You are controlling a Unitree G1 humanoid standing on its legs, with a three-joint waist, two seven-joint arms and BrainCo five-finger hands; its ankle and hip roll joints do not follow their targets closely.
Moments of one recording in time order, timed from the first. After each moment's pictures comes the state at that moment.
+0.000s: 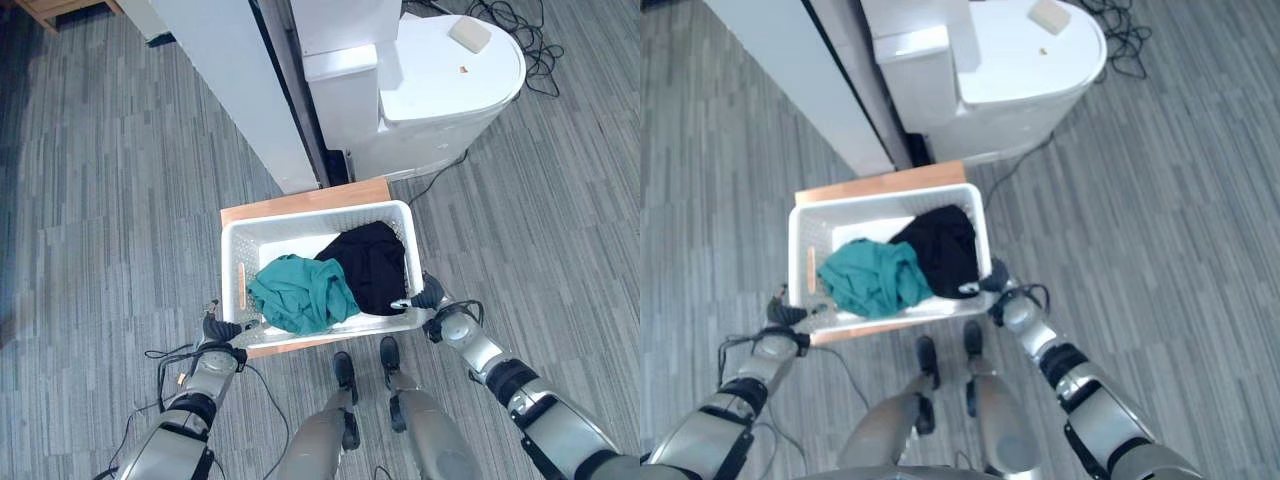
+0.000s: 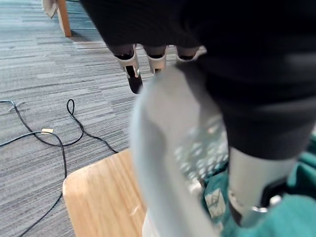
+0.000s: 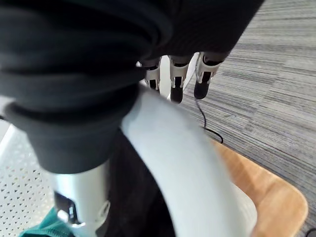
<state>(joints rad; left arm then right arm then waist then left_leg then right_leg) -0.44 0.41 -0.30 1.14 -0.13 -0.07 0.31 -0.61 -0.28 0.64 0.84 -0.07 -0.02 -0.26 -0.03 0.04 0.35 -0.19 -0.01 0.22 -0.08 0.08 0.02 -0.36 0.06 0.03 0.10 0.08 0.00</state>
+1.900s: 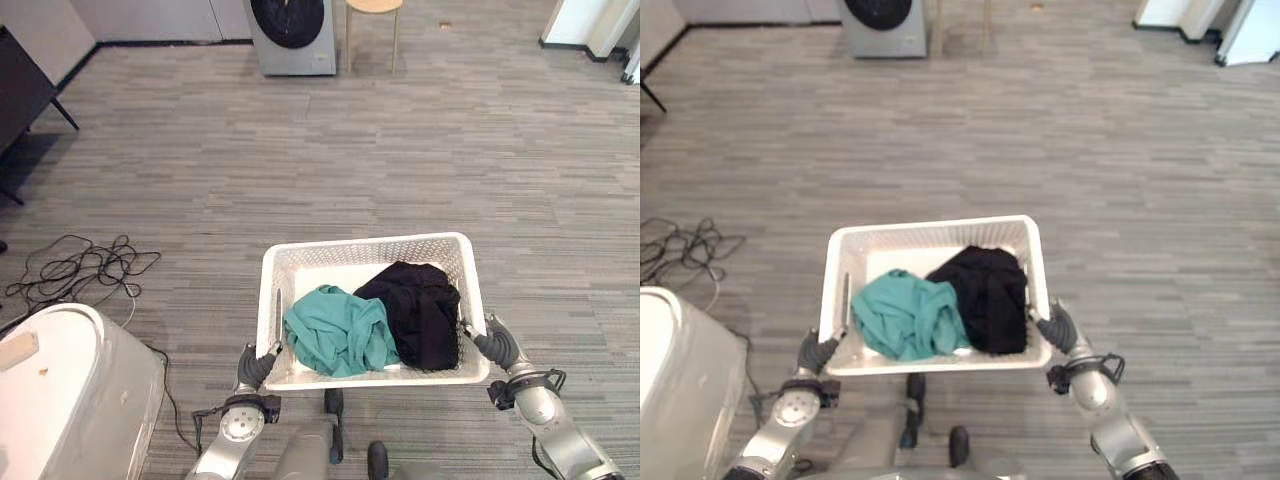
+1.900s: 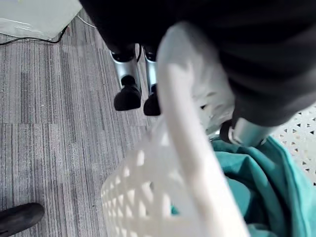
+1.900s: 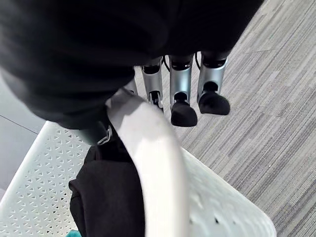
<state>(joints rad) 0.12 0.34 -0.27 0.33 -0.15 -0.03 0.26 0.13 -0.53 0.25 0.06 -0.15 0.00 -0.21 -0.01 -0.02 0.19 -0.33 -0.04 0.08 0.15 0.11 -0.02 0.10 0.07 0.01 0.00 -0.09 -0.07</state>
